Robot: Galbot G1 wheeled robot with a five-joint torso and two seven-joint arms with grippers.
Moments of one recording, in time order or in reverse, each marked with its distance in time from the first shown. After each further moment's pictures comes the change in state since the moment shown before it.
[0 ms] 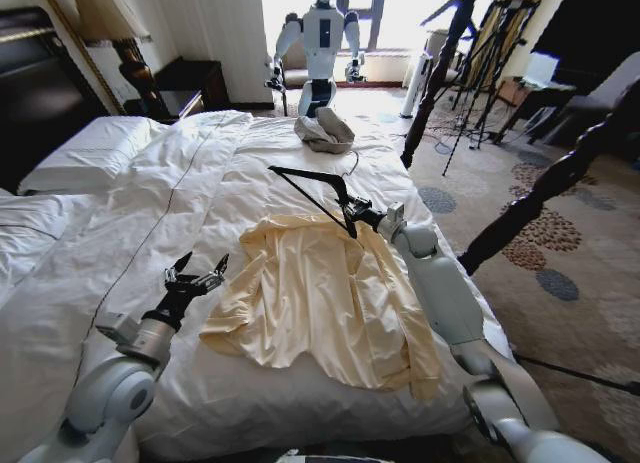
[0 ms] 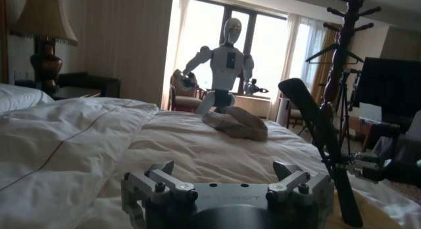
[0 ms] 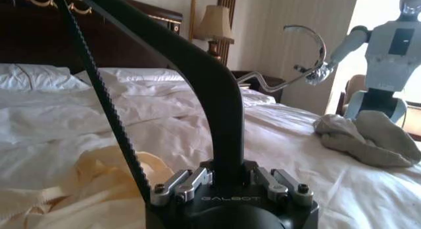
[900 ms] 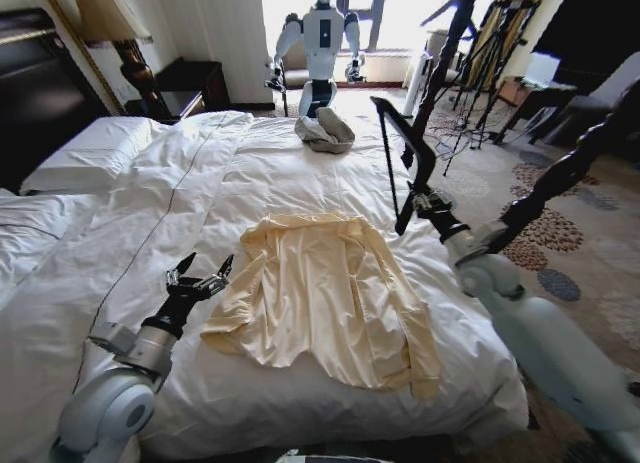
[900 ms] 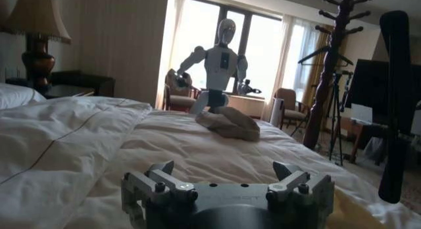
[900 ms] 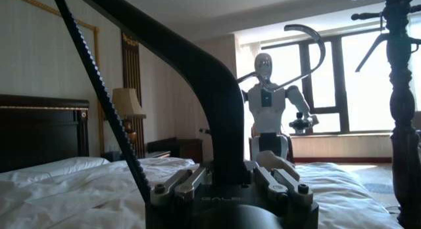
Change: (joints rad) left arm 0.047 -0.015 -0.004 -0.054 0.002 0.003 0.002; right arm -0.222 0.342 -0.013 0.329 0.578 0.205 0.481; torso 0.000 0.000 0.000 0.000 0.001
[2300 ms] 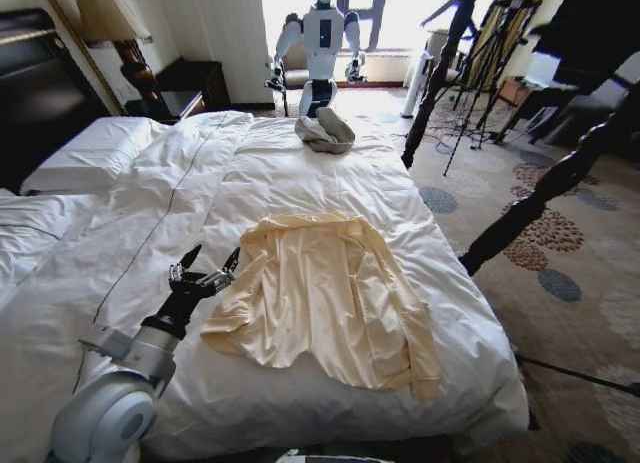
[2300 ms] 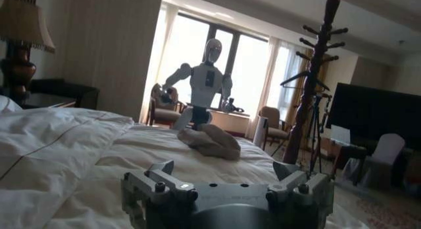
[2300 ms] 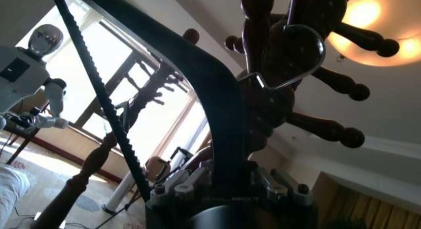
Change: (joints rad) left arm 0.005 -0.038 0.005 -0.104 -0.027 0.007 0.008; right arm 0.146 0.602 0.368 -0.154 -0.210 -0.226 0.227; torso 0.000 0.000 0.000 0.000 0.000
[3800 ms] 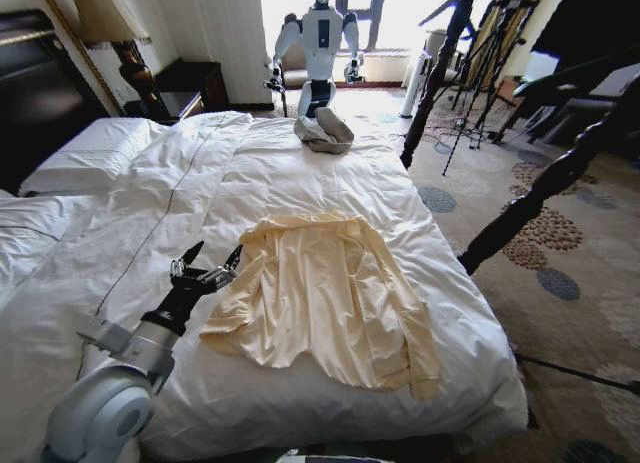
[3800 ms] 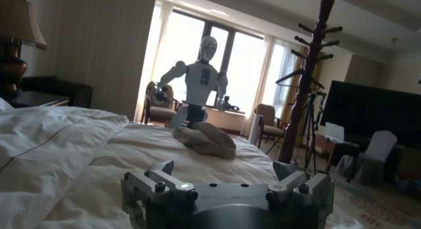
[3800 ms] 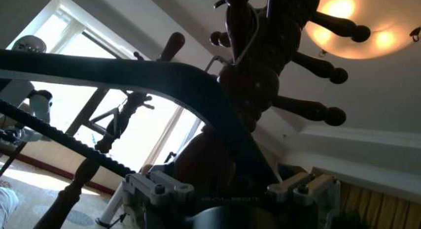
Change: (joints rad) left arm -0.012 0.019 -0.015 -0.008 -0.027 0.032 0.001; right arm -0.081 -0.045 0.051 0.006 0.026 0.070 0.073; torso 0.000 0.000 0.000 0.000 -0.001
